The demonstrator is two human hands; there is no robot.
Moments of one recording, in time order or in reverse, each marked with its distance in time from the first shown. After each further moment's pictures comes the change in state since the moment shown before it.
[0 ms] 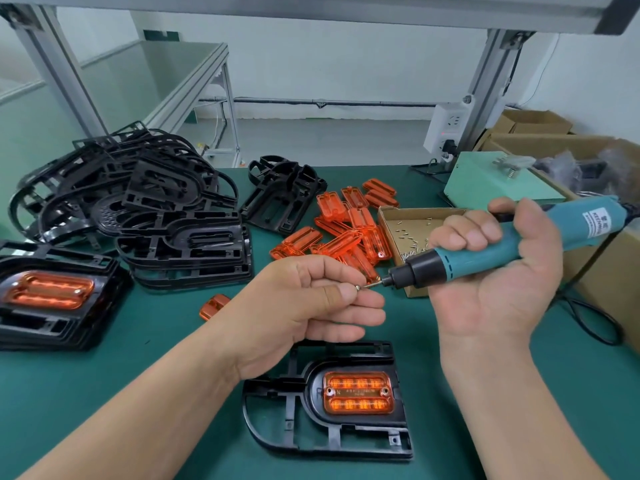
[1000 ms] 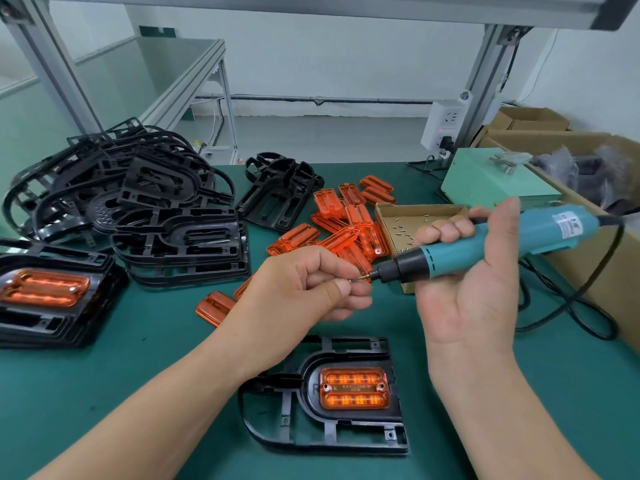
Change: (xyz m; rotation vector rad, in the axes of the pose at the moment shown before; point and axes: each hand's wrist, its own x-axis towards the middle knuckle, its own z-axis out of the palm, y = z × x) left_hand 0.003 -0.015 0.004 0.335 0.198 0.222; right_hand -0.008 0.014 -0.006 -0.039 0.096 -0.026
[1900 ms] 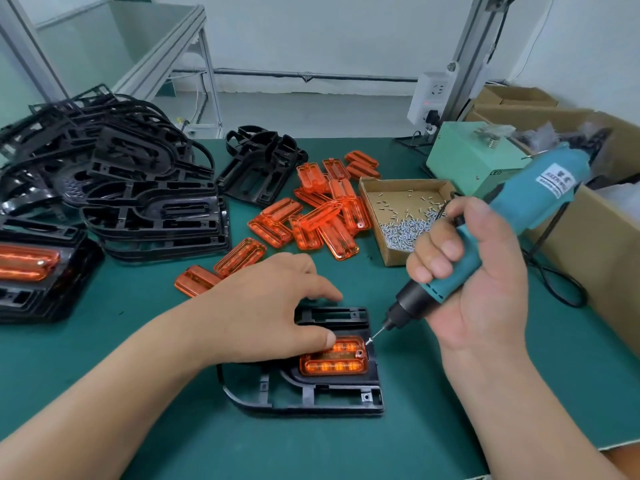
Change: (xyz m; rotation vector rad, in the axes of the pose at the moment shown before) left_hand -0.006 0.004 -0.010 1.137 -0.363 0.062; right_hand -0.021 -0.032 -0.026 -0.350 -0.217 0.121
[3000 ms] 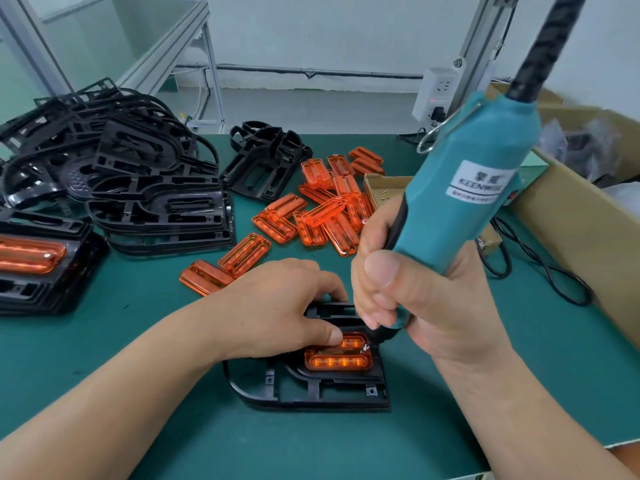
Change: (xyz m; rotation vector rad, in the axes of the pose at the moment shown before) left_hand 0.009 0.002 0.010 -0.008 -0.008 -0.027; right_hand -0.010 0.009 0.035 -0.324 -0.627 -0.022
